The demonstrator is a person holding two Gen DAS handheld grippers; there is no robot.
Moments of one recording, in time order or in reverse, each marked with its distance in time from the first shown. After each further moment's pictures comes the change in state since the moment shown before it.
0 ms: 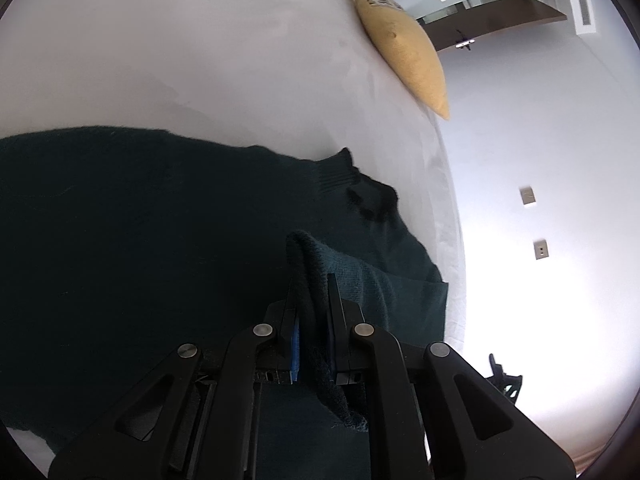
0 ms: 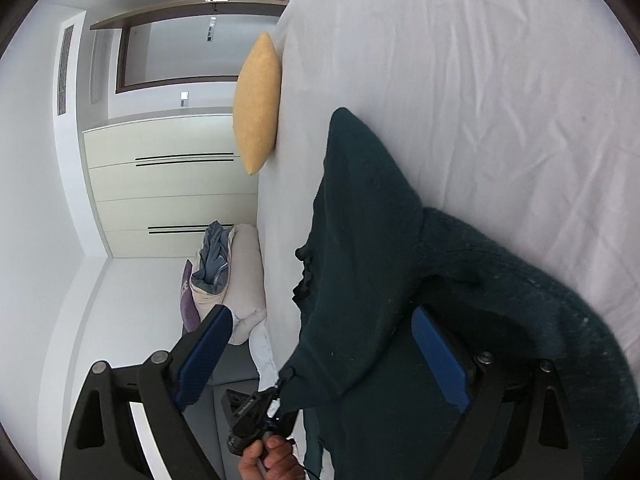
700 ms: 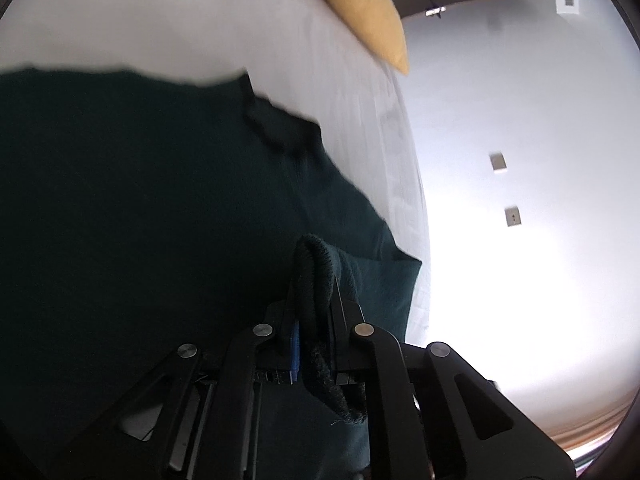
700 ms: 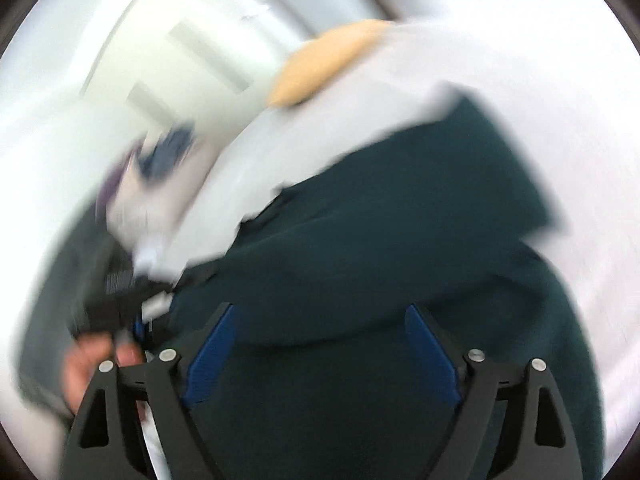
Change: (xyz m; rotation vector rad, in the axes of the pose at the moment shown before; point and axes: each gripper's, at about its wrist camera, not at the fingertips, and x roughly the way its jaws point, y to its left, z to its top) left arm 0.045 -0.071 -0.035 0.039 0.097 -0.117; right arm -0.013 0.033 -0.061 -0.552 -0.007 -0.311
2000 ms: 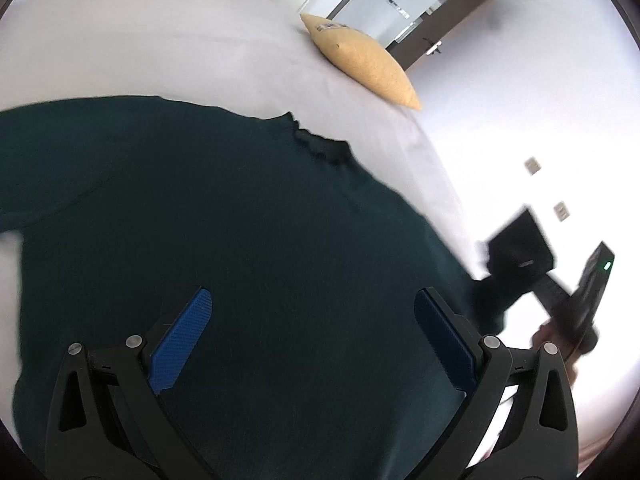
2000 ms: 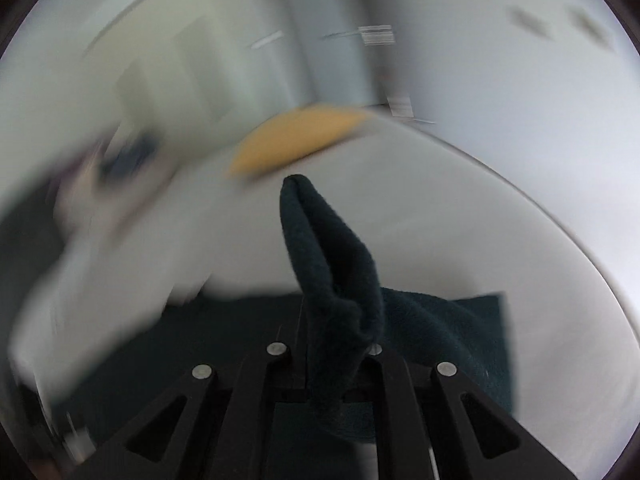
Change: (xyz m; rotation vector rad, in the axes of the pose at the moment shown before) left arm -0.073 -0.013 -0.120 0.155 -0.291 0.216; right arm -0.034 0.066 0.072 -0.505 -0.122 -0.262
